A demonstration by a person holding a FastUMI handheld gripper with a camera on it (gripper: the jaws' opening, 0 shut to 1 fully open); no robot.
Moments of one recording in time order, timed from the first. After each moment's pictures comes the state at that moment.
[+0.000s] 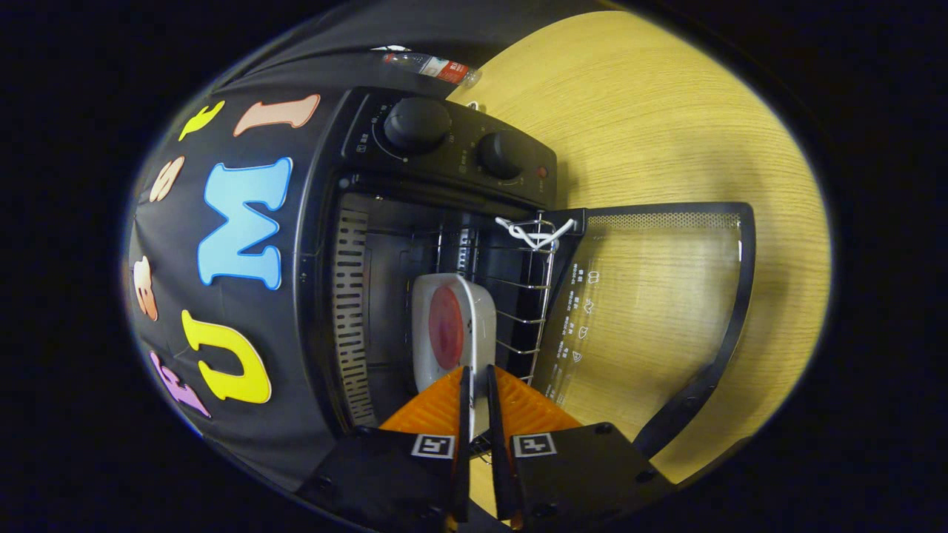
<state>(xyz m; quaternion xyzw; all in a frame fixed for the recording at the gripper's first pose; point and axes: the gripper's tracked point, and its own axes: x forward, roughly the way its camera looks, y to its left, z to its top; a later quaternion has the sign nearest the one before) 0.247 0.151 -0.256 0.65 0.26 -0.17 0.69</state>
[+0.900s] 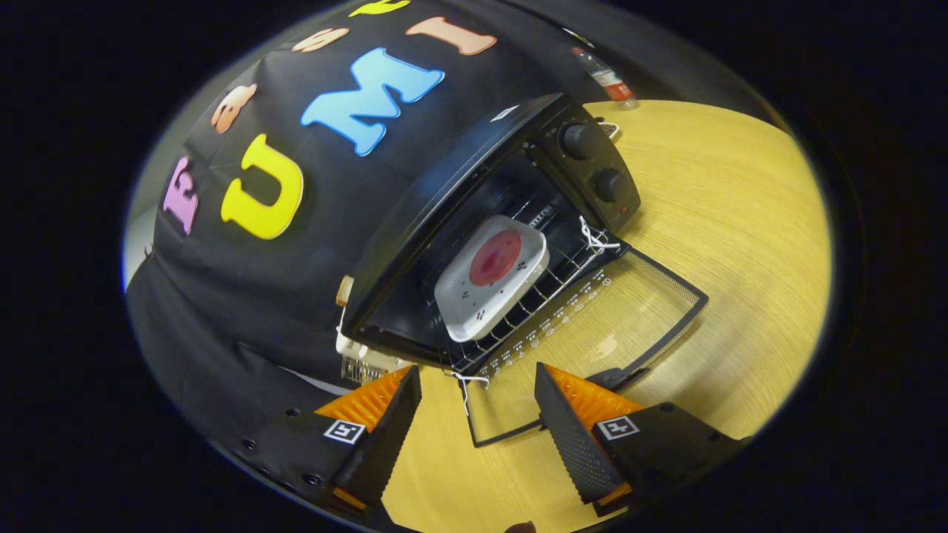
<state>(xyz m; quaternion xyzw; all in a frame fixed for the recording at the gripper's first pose) 0.141 0.177 -0.224 0.38 0.37 0.00 0.85</state>
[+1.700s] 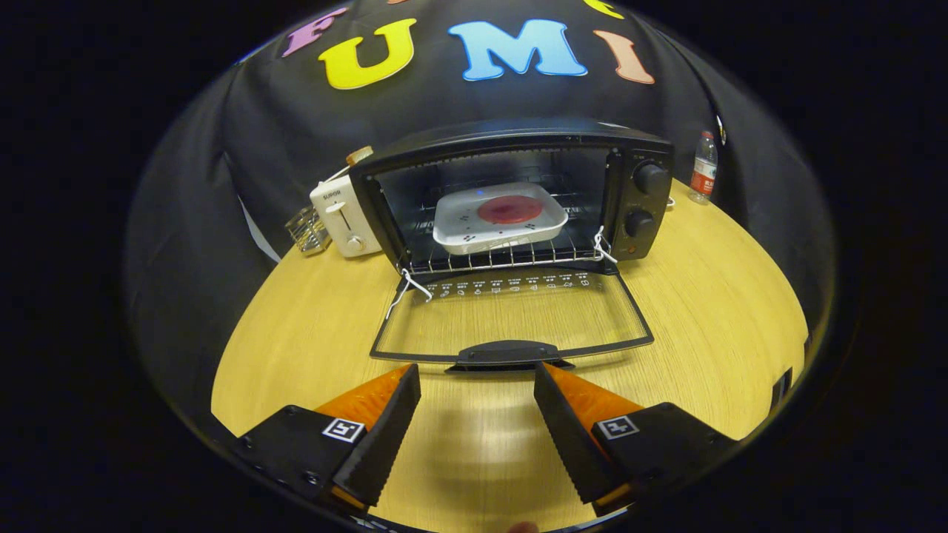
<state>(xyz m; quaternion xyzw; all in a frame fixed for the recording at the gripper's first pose) 0.083 0.163 -0.272 0.06 0.44 0.06 0.90</state>
